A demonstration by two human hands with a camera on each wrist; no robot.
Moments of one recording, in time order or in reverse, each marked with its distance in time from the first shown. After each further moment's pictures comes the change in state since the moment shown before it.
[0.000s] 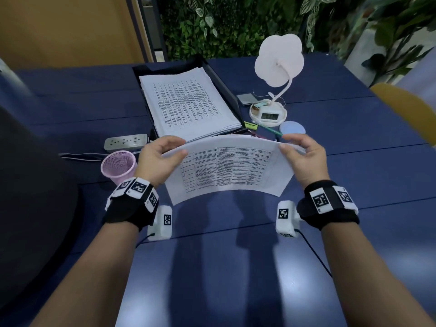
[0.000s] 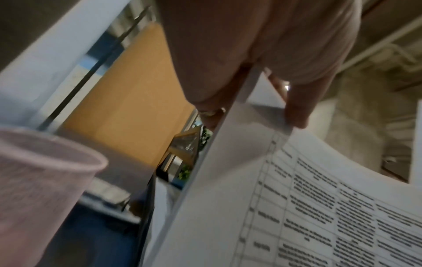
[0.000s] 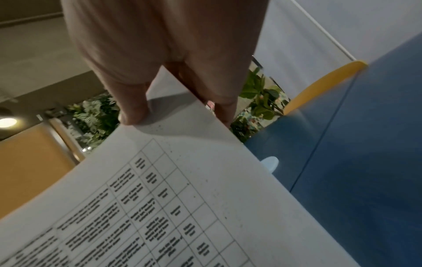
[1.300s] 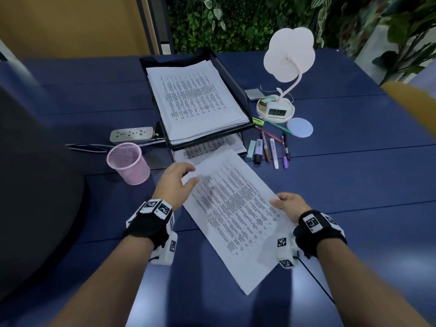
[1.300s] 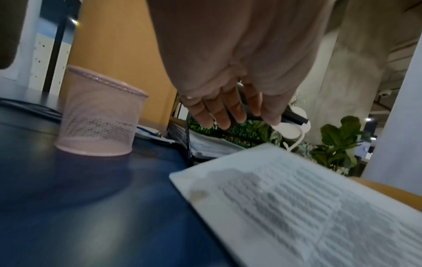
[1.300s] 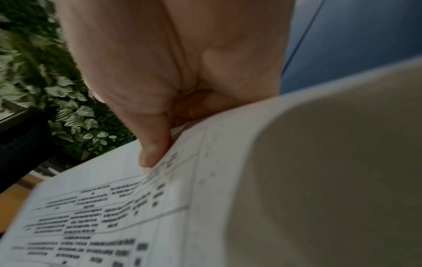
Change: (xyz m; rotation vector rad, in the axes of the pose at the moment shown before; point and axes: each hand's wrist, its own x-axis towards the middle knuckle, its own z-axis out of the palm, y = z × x) left_hand -0.035 -0.066 0.020 0.479 -0.142 0.034; right_hand -0.055 0.091 0.004 -0.295 -0.440 0.639
